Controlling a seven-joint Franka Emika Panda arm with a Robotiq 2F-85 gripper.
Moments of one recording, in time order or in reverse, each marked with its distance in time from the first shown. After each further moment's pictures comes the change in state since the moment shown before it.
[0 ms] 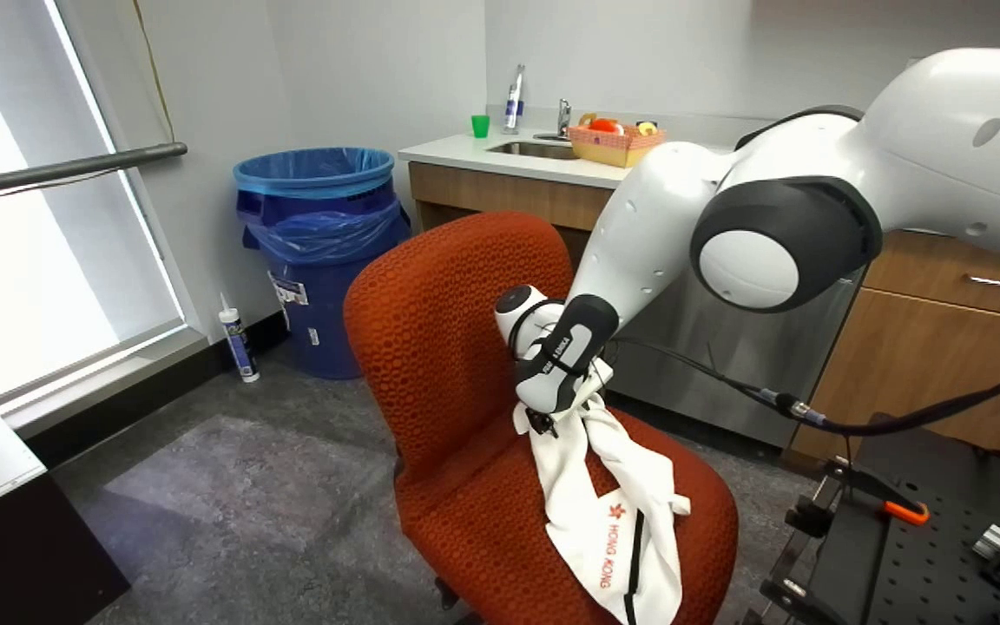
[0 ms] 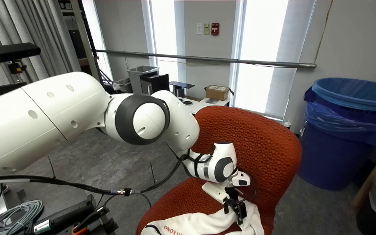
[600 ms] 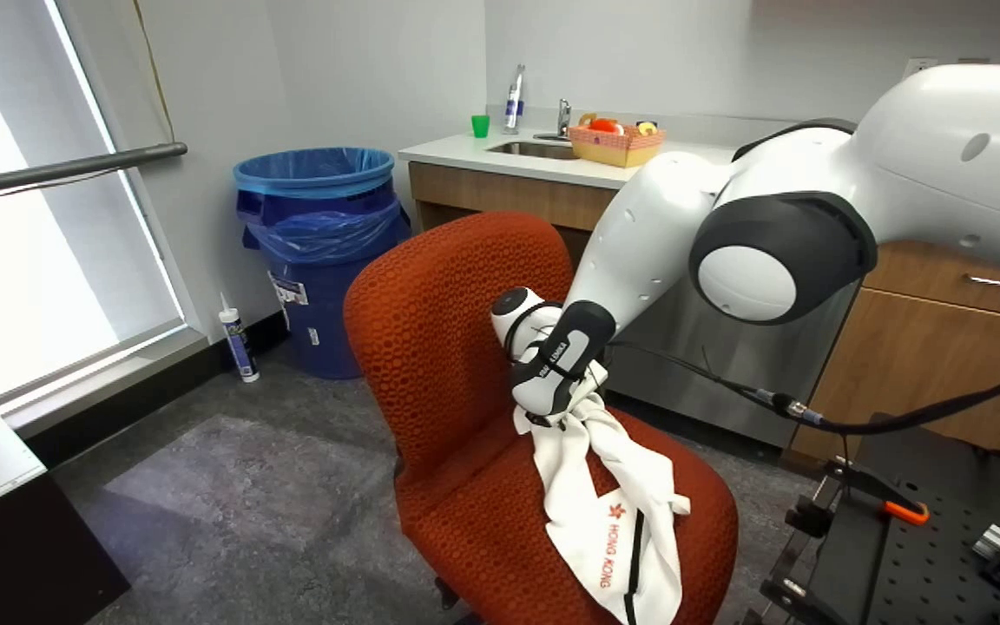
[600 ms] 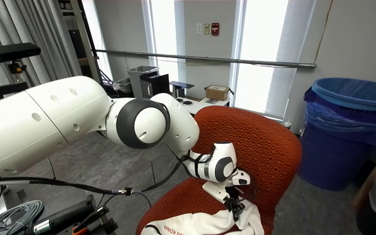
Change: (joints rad) arm 0.000 0.029 -0.002 0.049 0.001 0.000 0.010
